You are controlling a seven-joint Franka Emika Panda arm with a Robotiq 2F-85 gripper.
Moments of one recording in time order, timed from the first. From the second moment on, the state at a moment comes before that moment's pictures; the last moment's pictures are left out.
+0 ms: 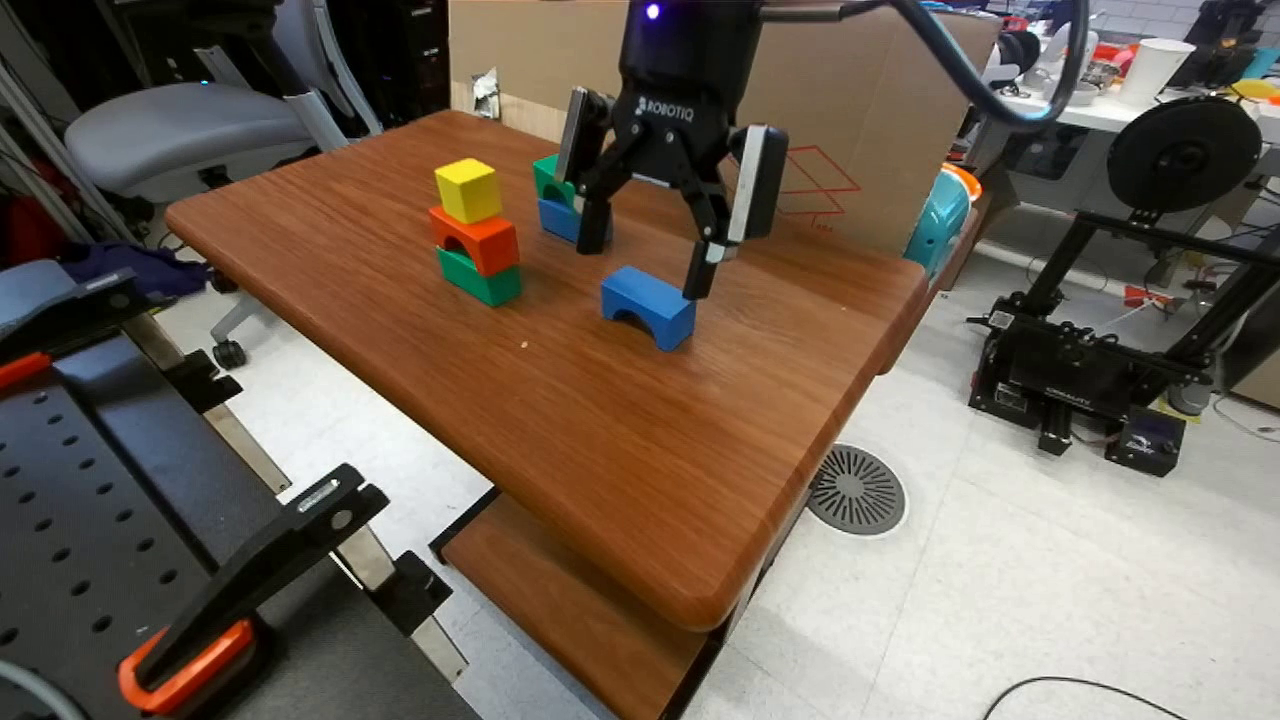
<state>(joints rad) -0.11 0.77 -0.07 -1.63 -0.09 2.03 -0.08</state>
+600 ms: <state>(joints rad) -0.09 0.39 -0.06 -1.80 -0.13 2.01 -0.12</state>
